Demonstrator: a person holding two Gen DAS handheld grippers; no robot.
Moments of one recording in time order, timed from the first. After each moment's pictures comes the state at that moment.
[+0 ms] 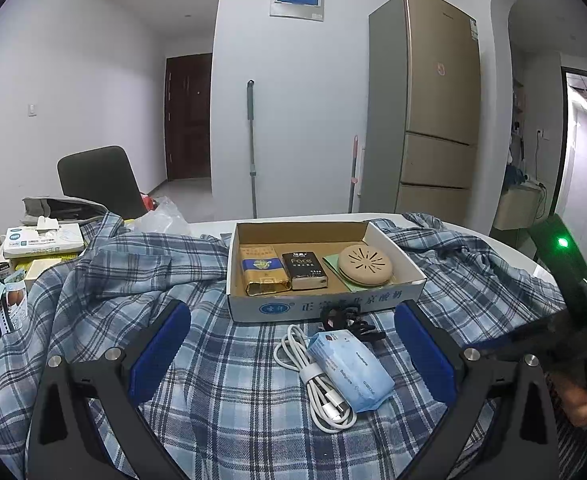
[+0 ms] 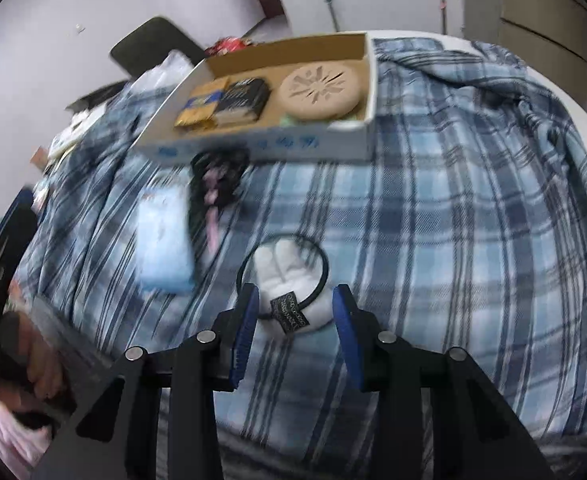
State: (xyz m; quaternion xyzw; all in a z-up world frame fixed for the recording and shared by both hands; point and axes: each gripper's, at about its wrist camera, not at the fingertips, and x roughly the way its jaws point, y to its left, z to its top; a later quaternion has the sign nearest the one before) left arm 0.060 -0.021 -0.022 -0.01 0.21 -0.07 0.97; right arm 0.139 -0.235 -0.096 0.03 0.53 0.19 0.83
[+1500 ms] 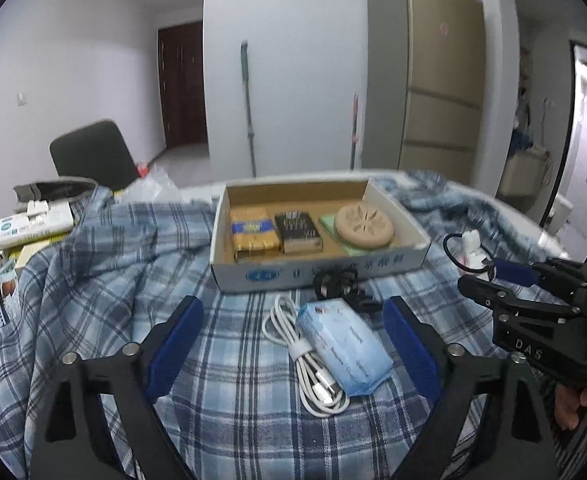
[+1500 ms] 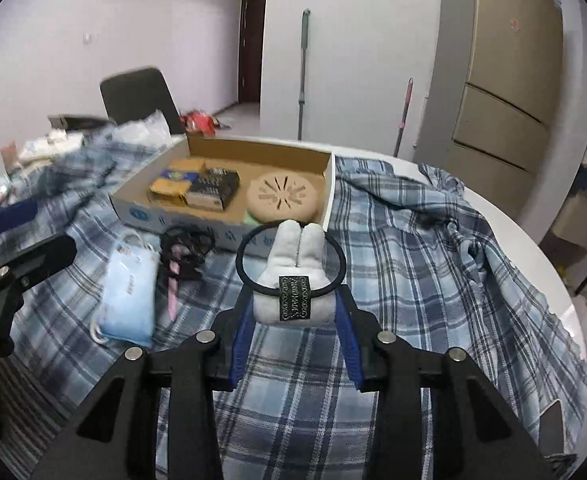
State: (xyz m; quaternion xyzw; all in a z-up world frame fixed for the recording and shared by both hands) left arm 0.086 -0.044 -0.036 0.01 0.31 -0.06 0.95; right arm 0.117 -0.222 -0.067 -0.09 0.35 0.09 0.93
